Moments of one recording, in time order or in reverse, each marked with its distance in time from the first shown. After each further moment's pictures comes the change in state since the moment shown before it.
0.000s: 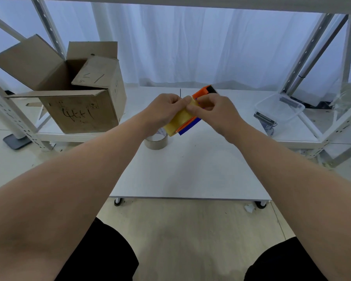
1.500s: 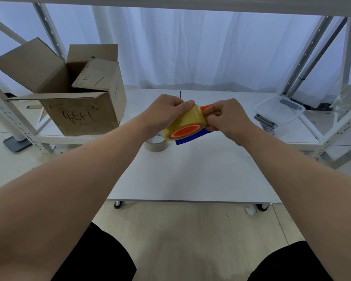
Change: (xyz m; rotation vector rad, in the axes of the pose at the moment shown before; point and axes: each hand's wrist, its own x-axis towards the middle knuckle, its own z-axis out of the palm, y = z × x) left_hand 0.000 -0.001 -0.003 0.067 -0.008 0.061; right_hand -0.006 0.005 -0.019 -0.010 -0.044 0.001
